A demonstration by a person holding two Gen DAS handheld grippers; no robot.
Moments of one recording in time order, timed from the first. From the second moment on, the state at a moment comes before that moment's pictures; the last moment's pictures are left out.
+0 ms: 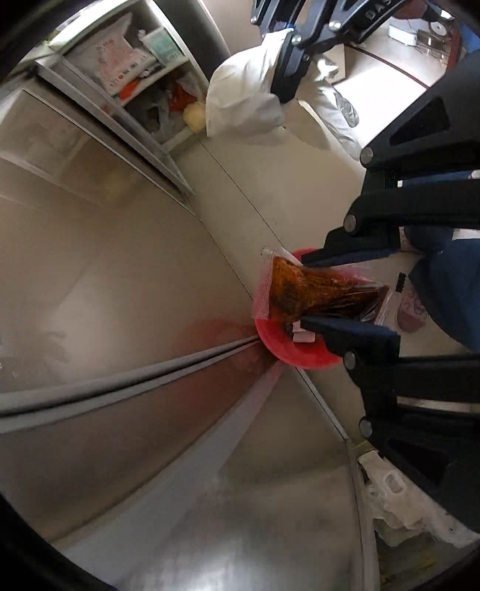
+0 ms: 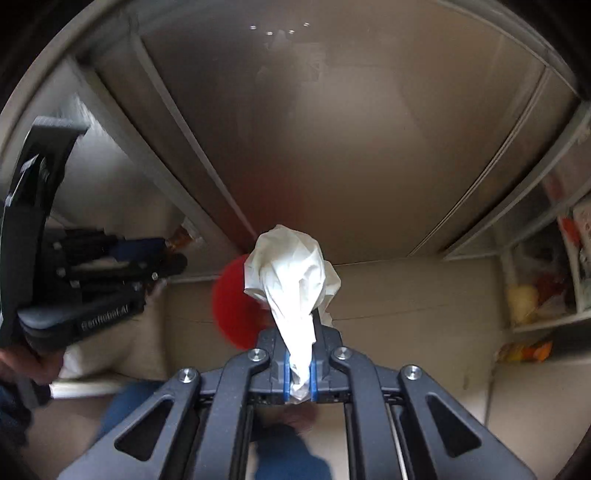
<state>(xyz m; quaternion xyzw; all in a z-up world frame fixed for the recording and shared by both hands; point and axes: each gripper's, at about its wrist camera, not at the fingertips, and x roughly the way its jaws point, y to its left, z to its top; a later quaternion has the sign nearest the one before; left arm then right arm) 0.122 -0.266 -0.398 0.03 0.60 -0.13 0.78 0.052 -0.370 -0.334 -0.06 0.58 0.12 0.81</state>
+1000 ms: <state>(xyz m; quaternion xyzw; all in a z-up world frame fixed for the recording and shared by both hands) 0.097 -0.192 -0.410 0.01 0.60 -0.05 0.80 0.073 -0.316 -0.379 -0.08 0.59 0.20 0.78</state>
